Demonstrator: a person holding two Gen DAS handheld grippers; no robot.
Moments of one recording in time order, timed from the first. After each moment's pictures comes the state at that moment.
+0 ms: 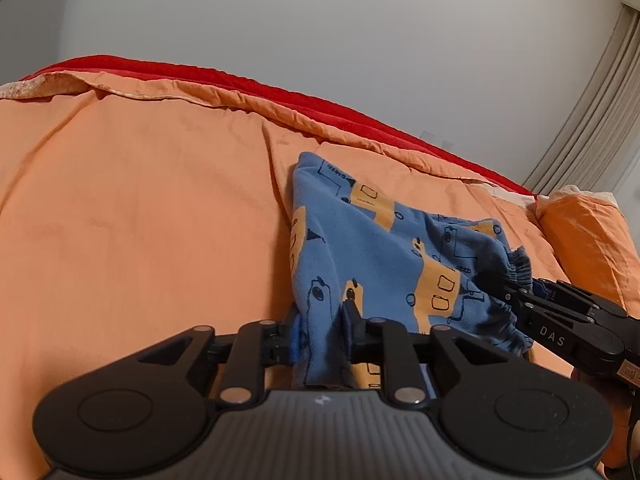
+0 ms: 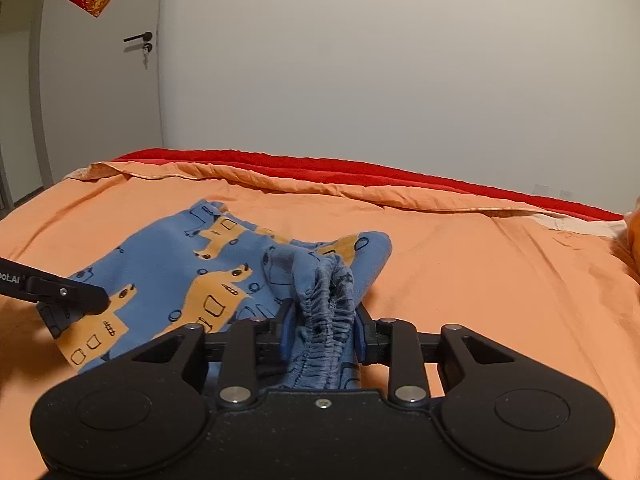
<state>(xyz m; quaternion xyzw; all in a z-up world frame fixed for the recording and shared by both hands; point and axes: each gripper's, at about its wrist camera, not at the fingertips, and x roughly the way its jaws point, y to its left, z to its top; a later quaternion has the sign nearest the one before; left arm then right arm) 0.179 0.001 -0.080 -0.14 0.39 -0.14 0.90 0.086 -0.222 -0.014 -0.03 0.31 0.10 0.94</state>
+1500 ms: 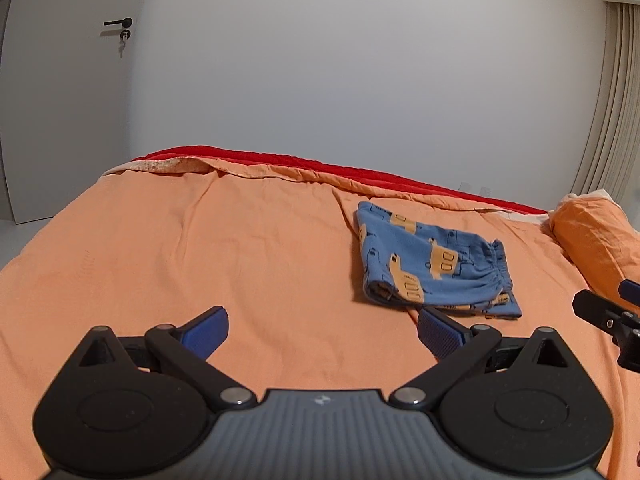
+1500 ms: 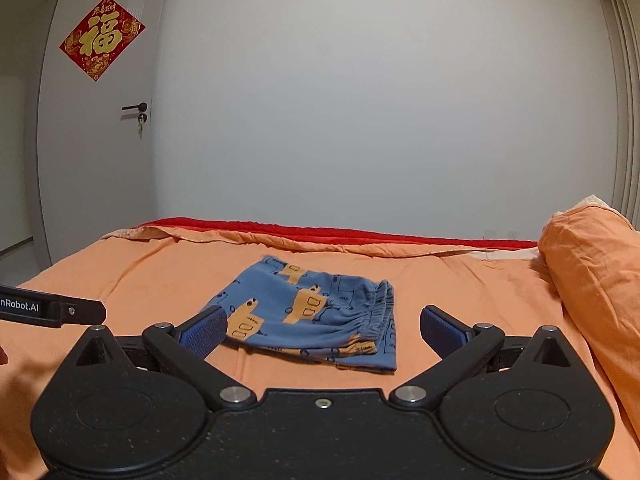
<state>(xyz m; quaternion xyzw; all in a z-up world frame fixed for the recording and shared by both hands) -0.010 0.050 -0.016 -0.07 0.29 -0.05 0.95 -0.127 -0.161 0.076 -0.02 0.21 0.04 0.98</state>
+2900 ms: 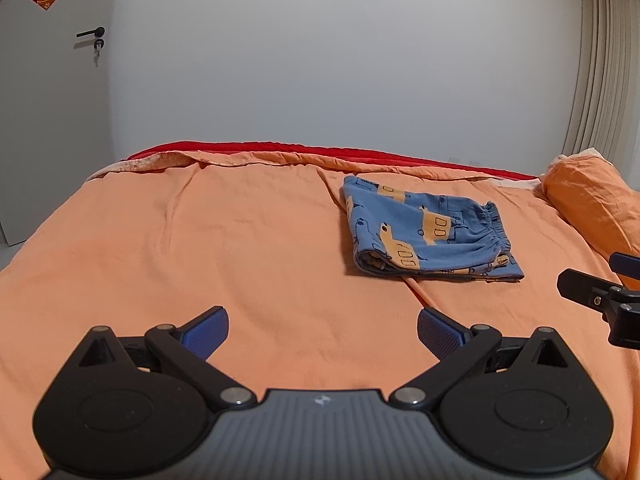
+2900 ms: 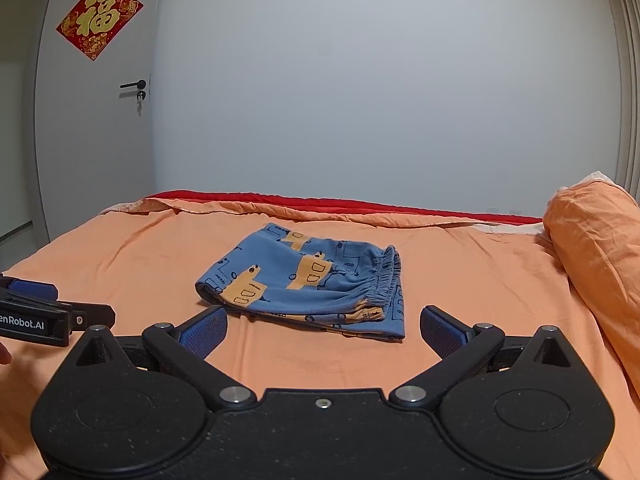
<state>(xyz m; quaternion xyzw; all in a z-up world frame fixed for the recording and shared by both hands) -0.009 0.041 -0.033 -0.02 0.30 -0.08 0.95 -0.120 -0.160 0.056 -0.02 0.24 0.05 0.97</state>
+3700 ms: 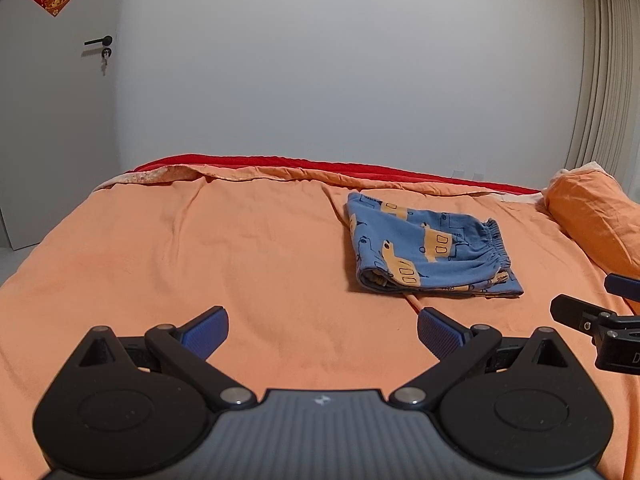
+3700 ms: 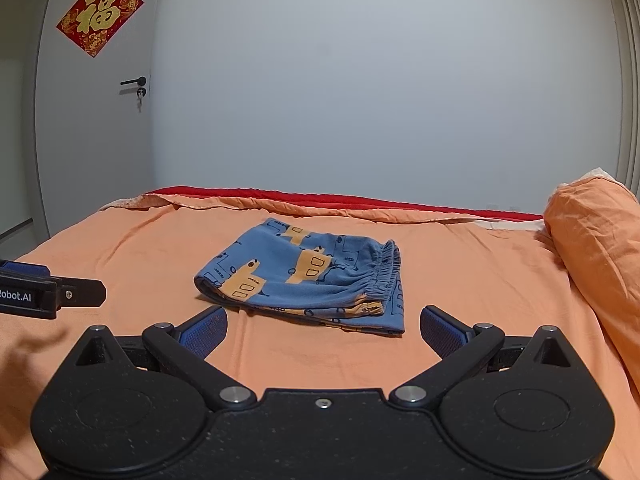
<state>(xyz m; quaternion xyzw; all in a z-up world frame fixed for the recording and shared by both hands) -0.013 0.046 -0.022 -0.03 0.28 -0.07 0.96 -0.121 -0.162 0.052 -0.02 0.25 0.05 0.97</state>
